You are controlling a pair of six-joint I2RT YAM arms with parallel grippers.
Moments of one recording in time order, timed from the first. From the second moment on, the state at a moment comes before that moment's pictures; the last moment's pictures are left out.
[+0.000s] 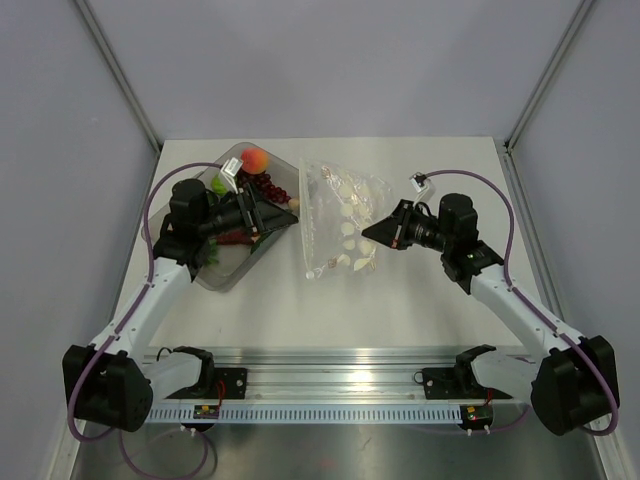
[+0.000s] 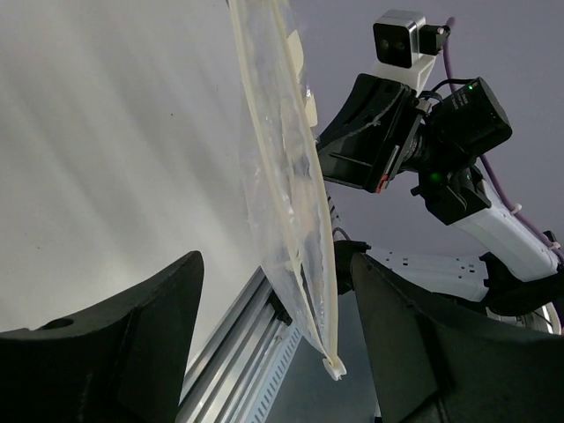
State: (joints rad) left arm -0.21 1.11 0.87 0.01 0.89 -0.82; right arm 0.35 1.12 0.76 0.10 -0.63 0.69
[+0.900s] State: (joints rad) left arm -0.29 1.25 0.85 0.13 0.89 -0.91; right arm 0.35 1.16 0.76 0.16 -0.68 0.72
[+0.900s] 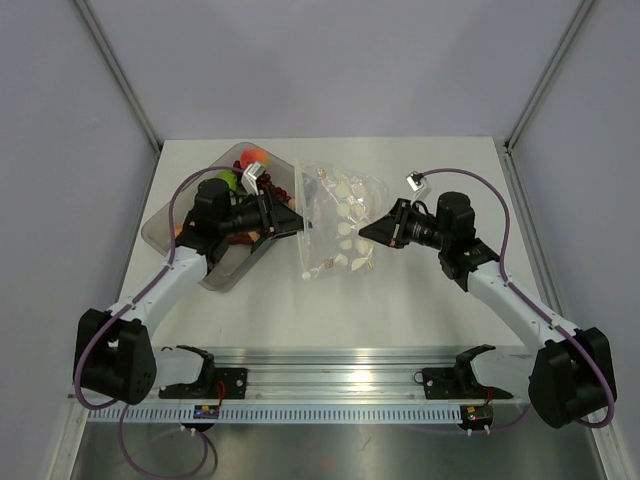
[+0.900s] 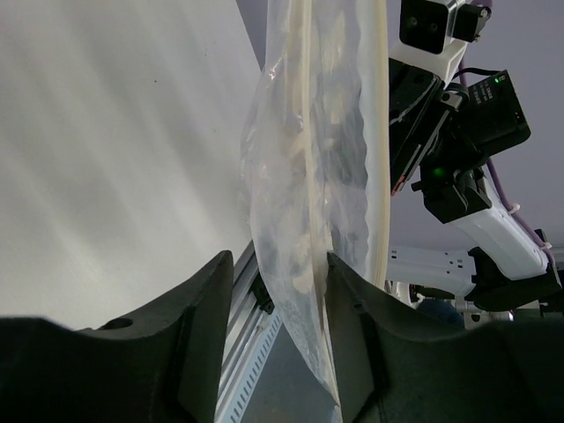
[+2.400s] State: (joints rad) left arm -0.54 1.47 1.22 -0.48 0.37 -0.74; right arm 0.79 1.53 1.44 -0.59 0.16 0.59
